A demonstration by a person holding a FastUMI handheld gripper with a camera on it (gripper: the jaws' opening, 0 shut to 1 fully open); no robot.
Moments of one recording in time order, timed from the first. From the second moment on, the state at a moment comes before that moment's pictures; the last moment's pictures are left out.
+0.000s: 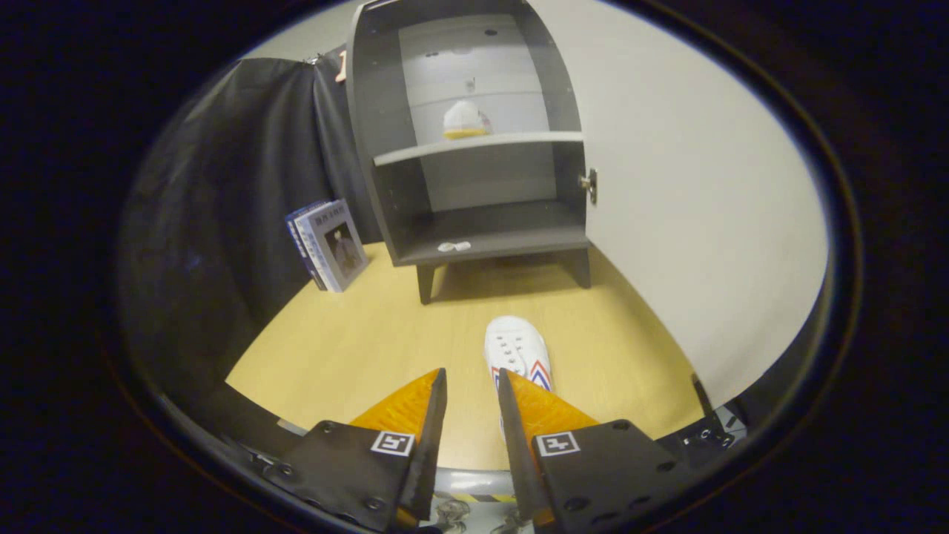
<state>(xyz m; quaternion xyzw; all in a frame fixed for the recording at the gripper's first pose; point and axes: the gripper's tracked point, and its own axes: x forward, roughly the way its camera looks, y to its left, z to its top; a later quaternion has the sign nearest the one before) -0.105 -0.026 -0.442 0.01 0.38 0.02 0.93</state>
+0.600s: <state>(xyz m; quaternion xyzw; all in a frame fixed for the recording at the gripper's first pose) -0.083 -0.037 -0.554 -0.01 0.45 0.01 0.89</state>
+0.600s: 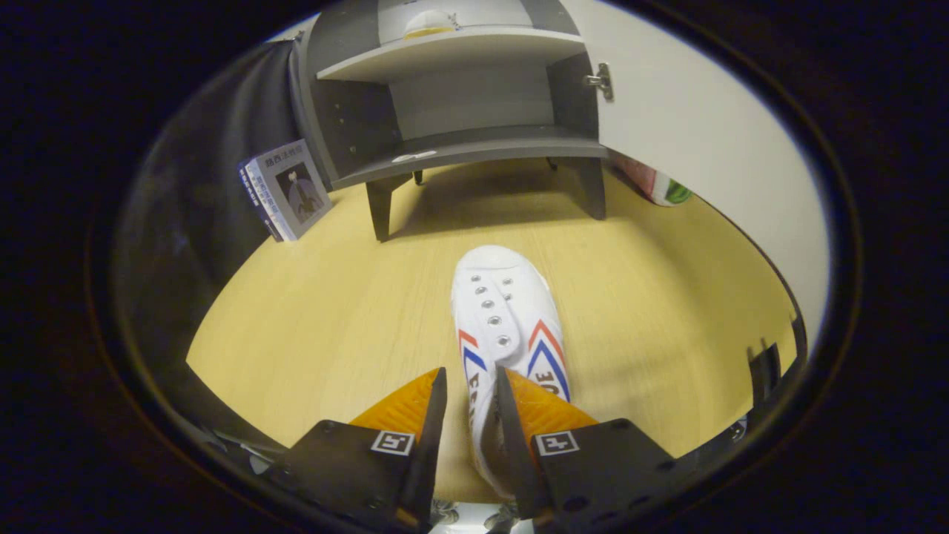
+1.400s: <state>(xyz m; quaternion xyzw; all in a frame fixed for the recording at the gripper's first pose) -0.060 -0.039 -0.558 -0.08 0.35 0.02 0.93</state>
